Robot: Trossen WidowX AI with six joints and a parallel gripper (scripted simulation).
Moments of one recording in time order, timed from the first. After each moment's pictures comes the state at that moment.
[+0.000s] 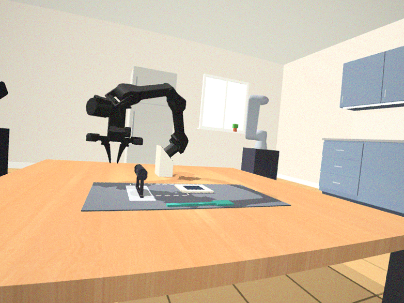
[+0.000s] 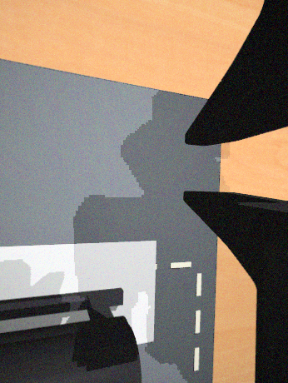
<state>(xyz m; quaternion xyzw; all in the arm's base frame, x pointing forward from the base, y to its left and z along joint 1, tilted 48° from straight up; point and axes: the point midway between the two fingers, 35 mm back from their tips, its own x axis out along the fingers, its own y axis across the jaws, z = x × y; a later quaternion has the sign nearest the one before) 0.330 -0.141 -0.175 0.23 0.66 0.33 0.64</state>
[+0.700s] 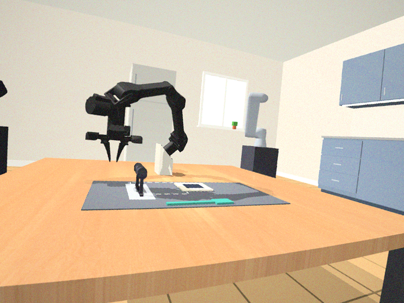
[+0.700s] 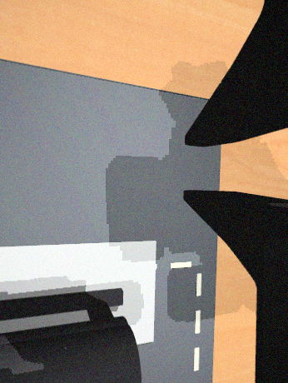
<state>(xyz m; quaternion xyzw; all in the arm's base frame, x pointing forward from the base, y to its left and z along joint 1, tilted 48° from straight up) 0.330 -0.141 -0.175 0.23 0.66 0.33 0.64</state>
